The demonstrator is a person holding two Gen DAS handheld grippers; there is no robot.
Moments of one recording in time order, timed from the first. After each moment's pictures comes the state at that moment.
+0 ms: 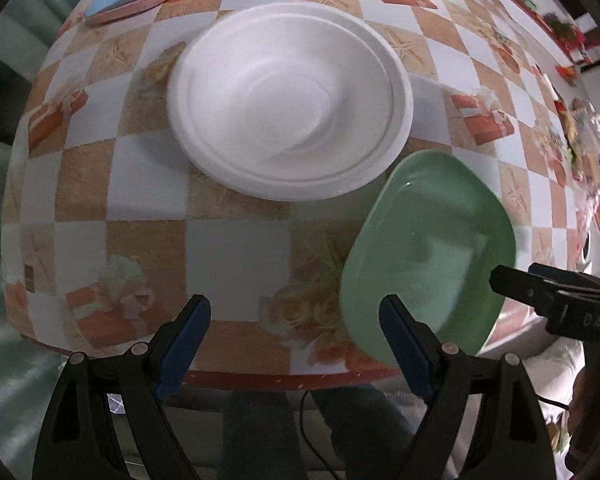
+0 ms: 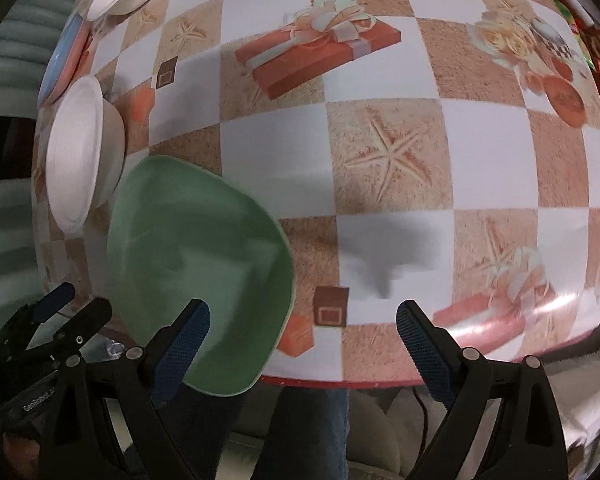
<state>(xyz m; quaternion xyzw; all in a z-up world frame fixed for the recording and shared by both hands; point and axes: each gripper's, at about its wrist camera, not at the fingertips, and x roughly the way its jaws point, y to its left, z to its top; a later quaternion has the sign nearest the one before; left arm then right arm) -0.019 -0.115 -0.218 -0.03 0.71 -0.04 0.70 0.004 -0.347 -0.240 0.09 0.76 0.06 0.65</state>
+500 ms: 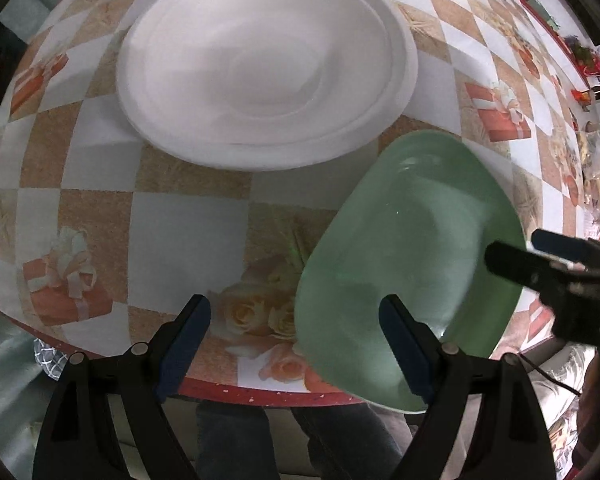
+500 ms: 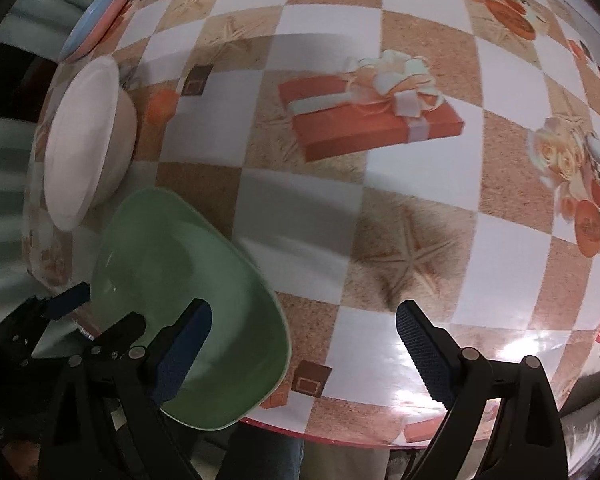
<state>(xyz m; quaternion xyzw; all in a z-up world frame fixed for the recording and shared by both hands) -0.024 -0.127 -0.248 -0.06 0.72 -0.01 0.69 0.037 -0.314 -0.246 0.01 0.74 0.13 0.66</state>
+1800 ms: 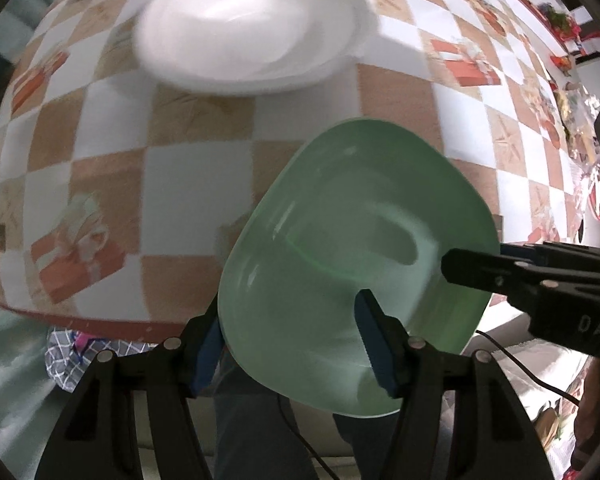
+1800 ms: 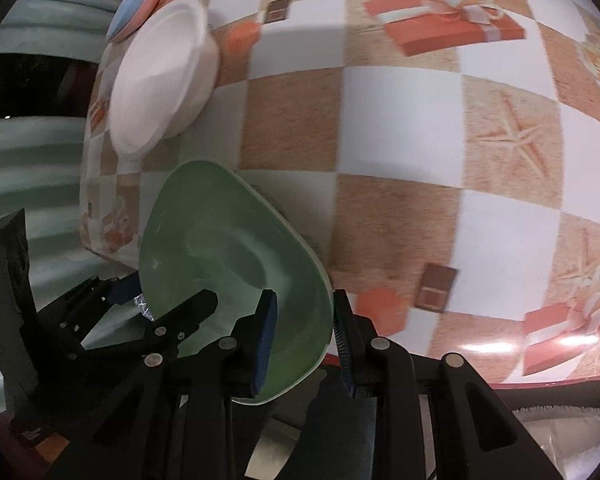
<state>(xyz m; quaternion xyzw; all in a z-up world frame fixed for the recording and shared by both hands) -0.083 -0.127 -0.239 -0.03 0.73 -0.05 0.68 -0.012 -0.264 -0.249 0.12 0.76 0.19 0.61</state>
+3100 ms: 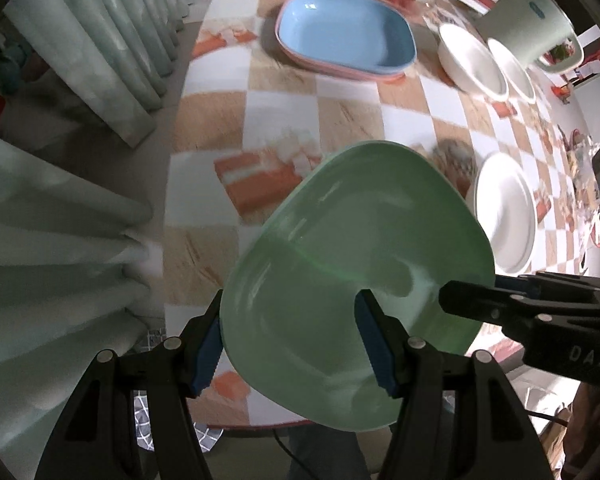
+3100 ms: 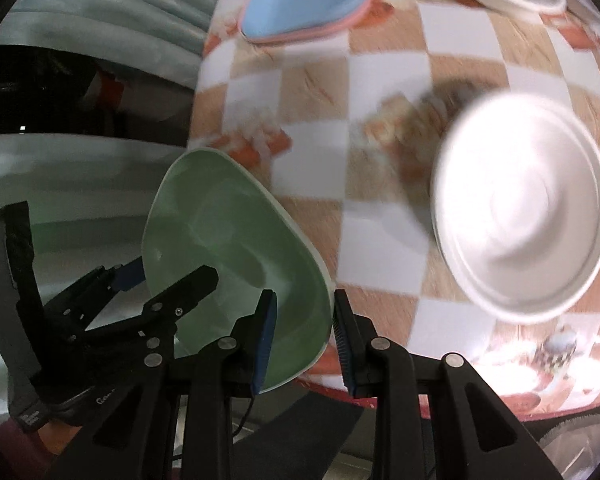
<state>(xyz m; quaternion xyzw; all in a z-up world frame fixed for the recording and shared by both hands) 0.042 0.106 -0.173 -0.03 0.68 -0.05 0.73 0.058 -0.065 -0.183 0.14 0.73 0.20 0.64</state>
